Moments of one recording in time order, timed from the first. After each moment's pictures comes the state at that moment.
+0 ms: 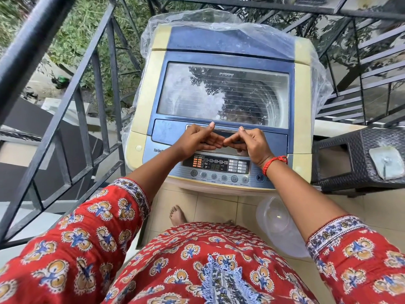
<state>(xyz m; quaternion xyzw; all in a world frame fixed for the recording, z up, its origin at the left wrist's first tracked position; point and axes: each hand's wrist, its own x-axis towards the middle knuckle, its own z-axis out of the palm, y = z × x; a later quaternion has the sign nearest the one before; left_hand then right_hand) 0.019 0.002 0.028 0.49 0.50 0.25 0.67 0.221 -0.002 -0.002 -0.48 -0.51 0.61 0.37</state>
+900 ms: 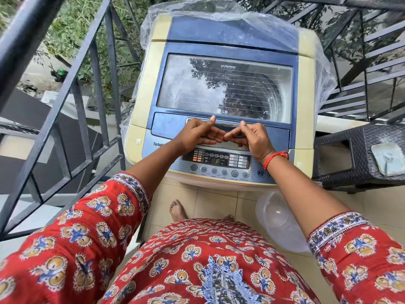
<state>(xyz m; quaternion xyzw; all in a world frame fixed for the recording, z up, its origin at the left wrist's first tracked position) 0.020 0.002 0.025 0.49 0.50 0.25 0.66 0.219 -0.003 -0.001 -0.47 -0.49 0.63 0.38</state>
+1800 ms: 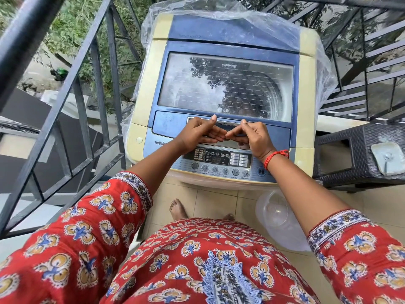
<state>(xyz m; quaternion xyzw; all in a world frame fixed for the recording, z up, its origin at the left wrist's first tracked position) 0.020 -0.001 0.025 0.51 0.50 0.26 0.66 0.219 -0.003 -0.004 -0.50 -0.52 0.60 0.36</state>
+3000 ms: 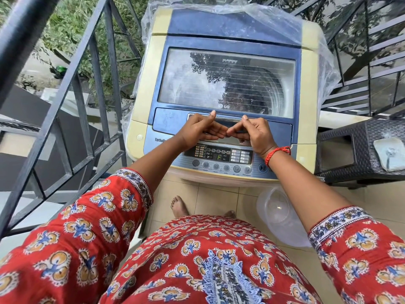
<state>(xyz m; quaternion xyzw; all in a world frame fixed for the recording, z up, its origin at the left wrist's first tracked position) 0.019 0.001 0.024 0.50 0.49 0.25 0.67 0.219 -0.001 -0.005 -0.48 -0.51 0.60 0.38</state>
